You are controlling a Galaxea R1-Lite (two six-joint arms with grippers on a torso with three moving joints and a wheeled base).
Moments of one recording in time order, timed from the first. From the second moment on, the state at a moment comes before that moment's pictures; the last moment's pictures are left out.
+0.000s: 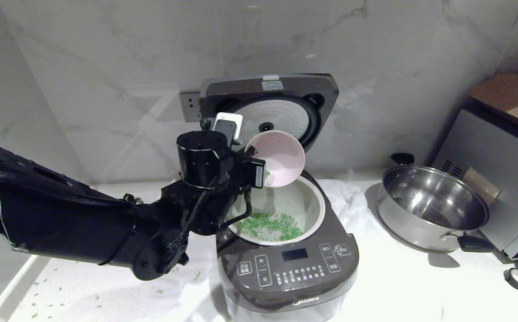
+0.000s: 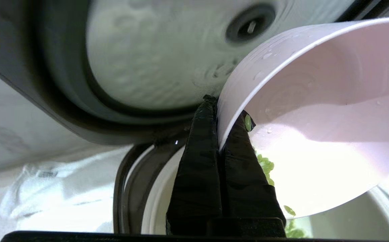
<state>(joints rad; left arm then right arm) -0.74 1.94 -1.00 -0.94 0.43 0.01 0.00 0.00 0.00 0.00 0.01 -0.01</state>
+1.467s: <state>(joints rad) -0.52 1.41 -0.76 -0.05 0.15 -0.28 0.00 0.00 0.00 0.00 0.01 -0.01</state>
